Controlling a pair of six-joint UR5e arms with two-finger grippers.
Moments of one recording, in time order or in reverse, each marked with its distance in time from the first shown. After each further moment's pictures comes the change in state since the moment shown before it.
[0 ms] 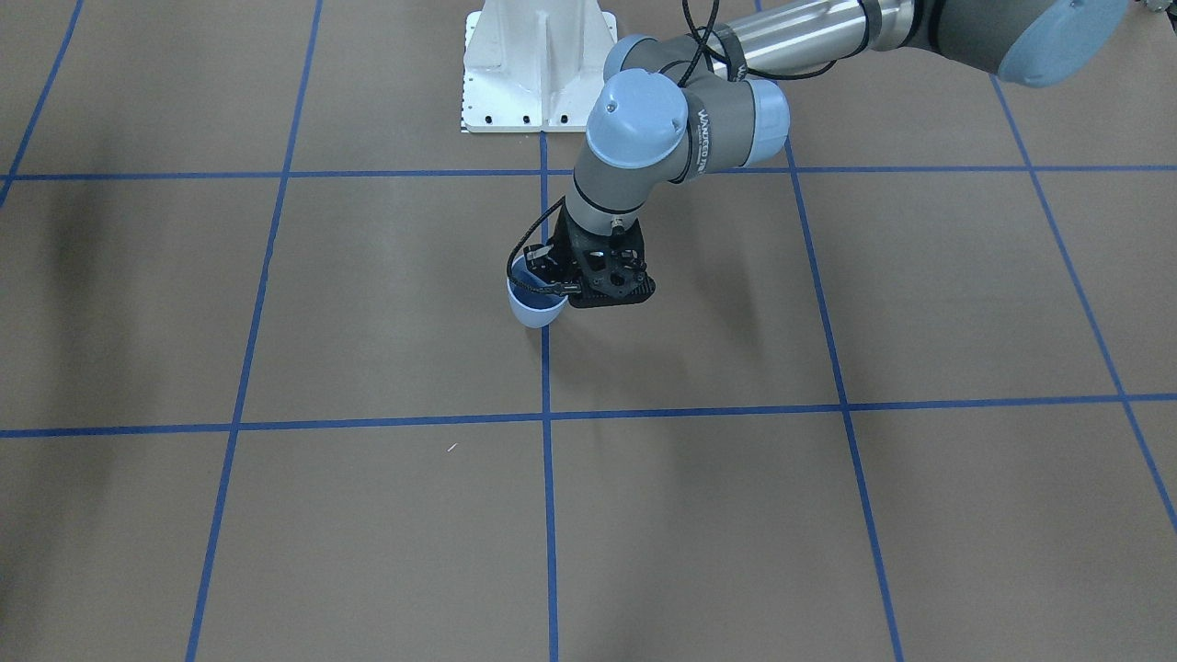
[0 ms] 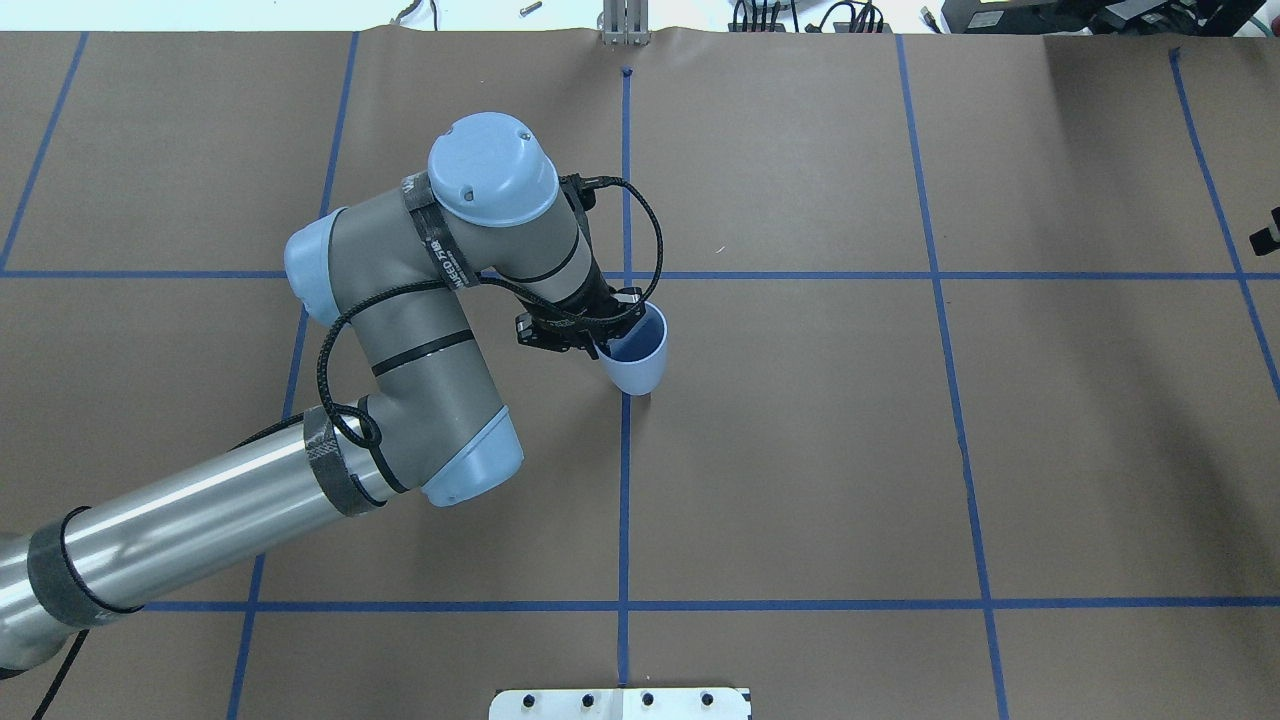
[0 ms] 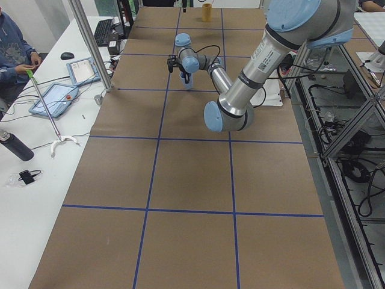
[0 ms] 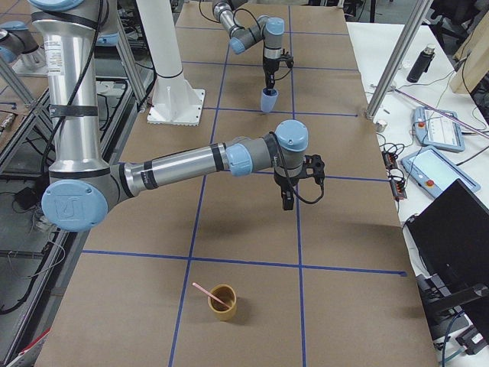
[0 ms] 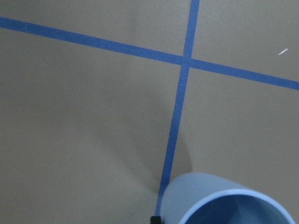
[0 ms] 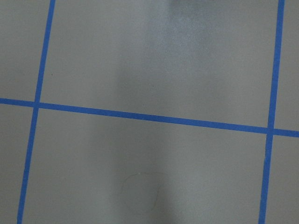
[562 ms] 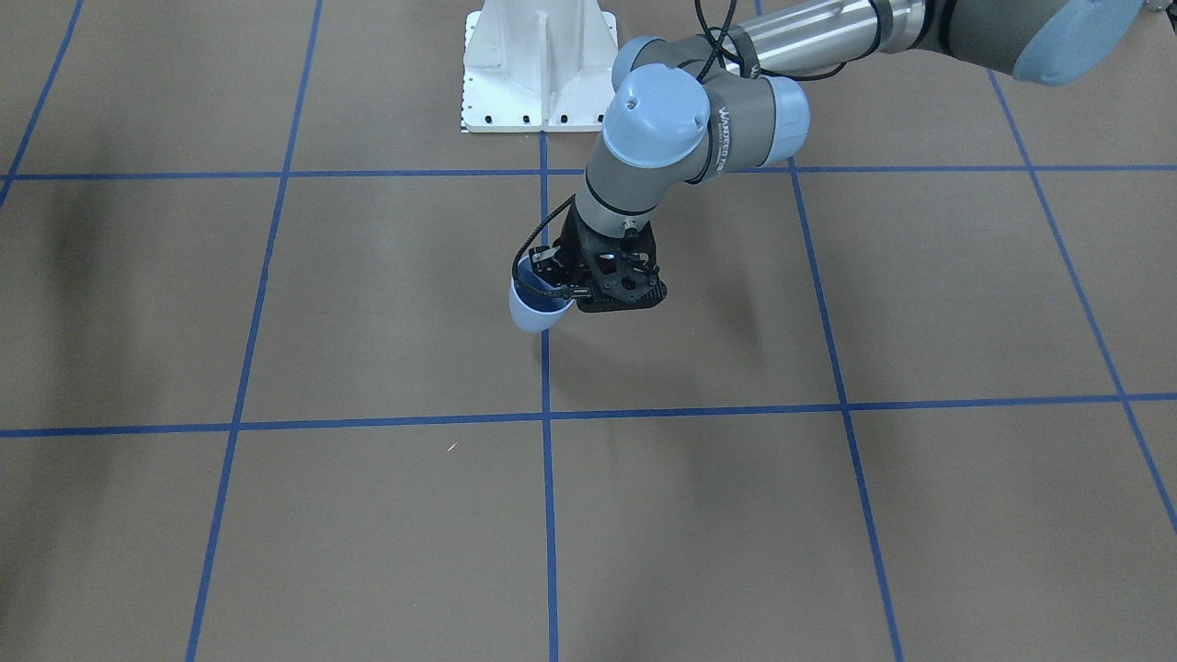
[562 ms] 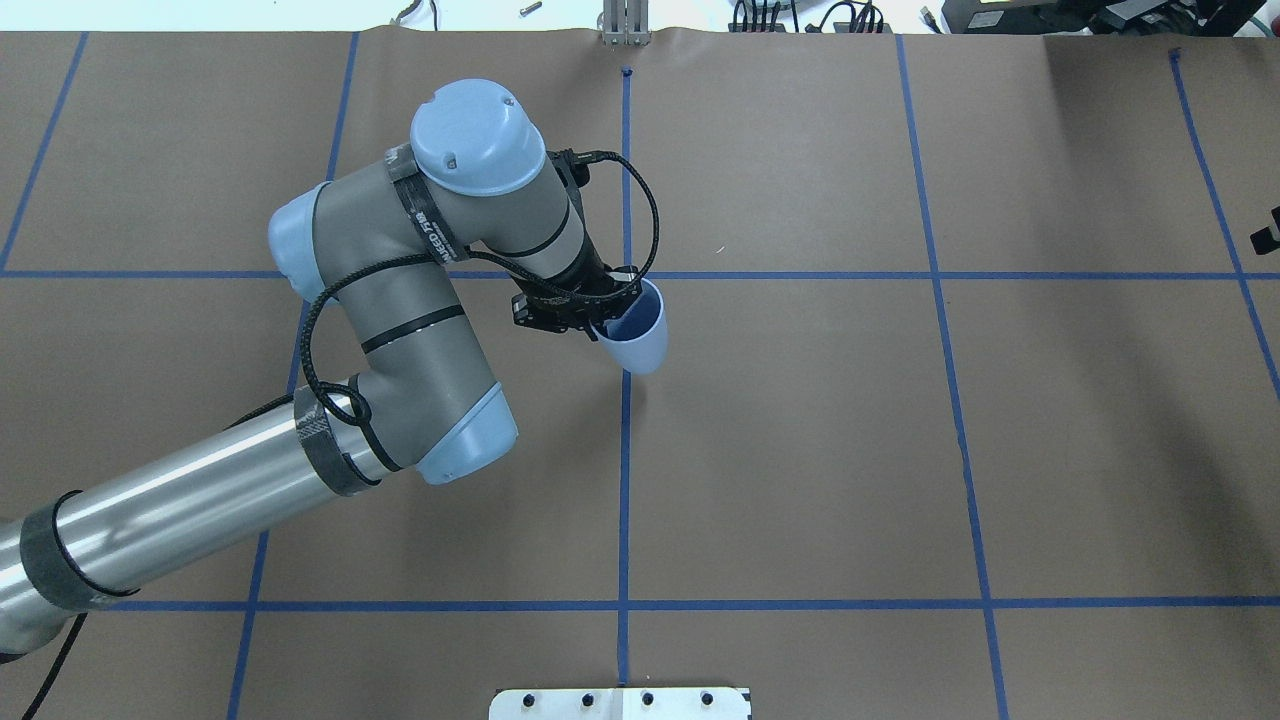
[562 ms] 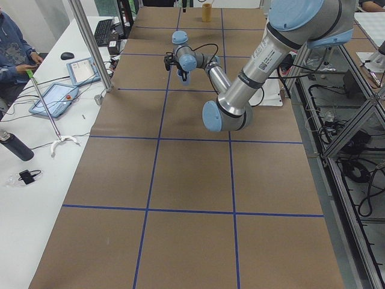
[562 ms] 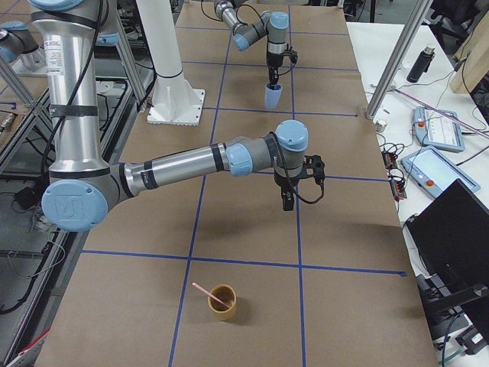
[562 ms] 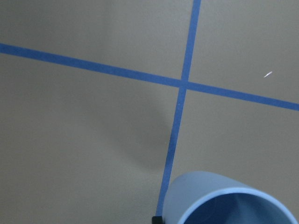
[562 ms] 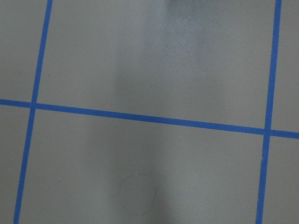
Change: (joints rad) left arm -0.023 -0.011 -0.001 -0.001 -0.029 0.005; right arm -0.001 0.001 0.001 0.000 -0.011 0.000
